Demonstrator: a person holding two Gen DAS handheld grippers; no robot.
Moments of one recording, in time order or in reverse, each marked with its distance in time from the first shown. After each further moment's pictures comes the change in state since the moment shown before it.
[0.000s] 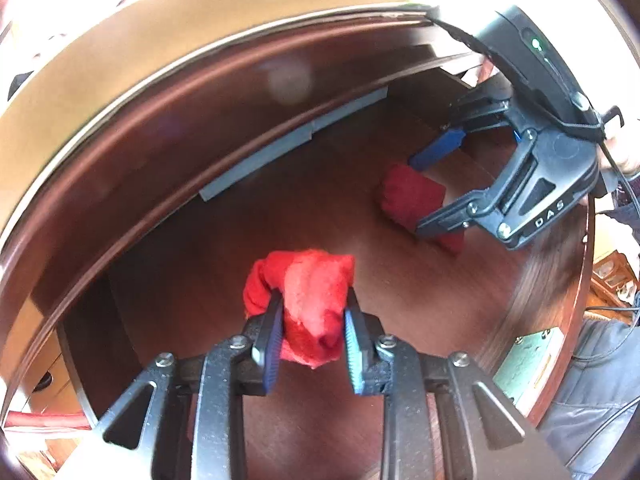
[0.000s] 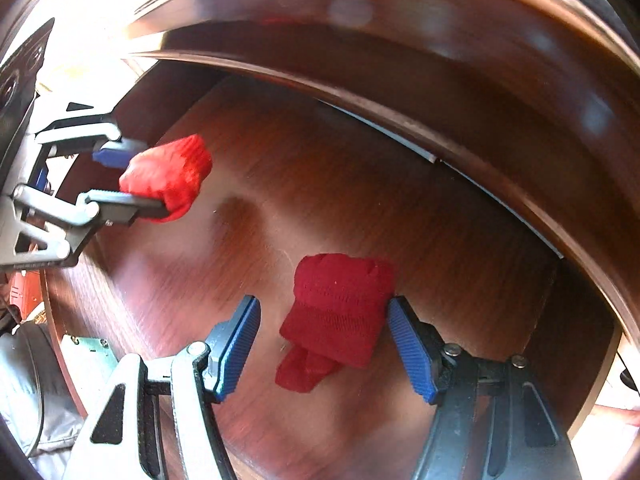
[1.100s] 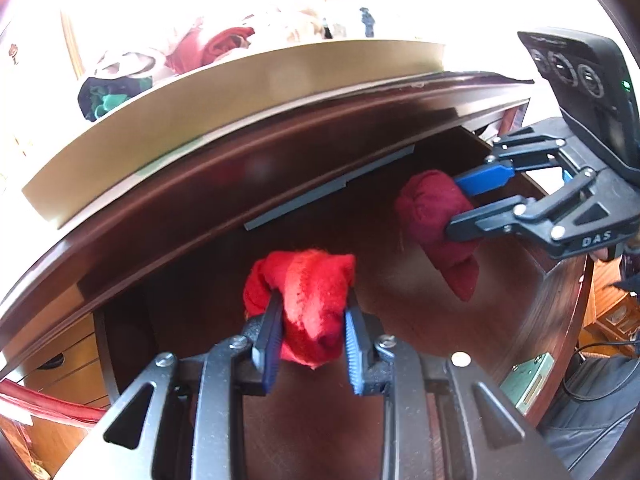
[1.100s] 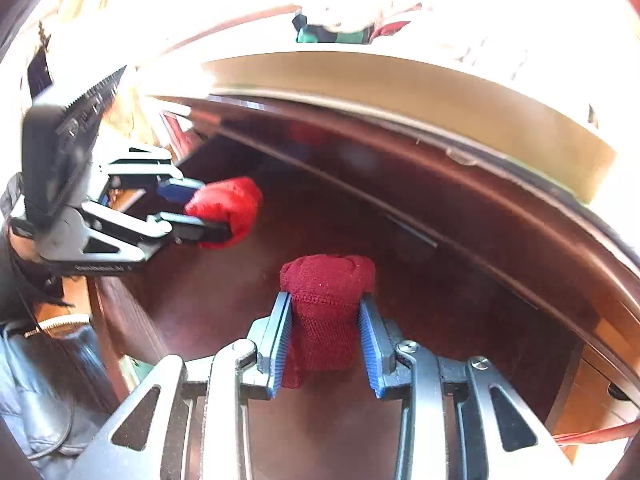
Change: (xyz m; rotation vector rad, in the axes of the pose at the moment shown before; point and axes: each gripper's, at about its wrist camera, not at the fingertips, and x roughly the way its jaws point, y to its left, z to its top) left arm -0.047 -0.003 -0.031 -0.091 -0.180 0.082; right arm -0.076 0.045 -0.024 -0.049 -0.340 -0.003
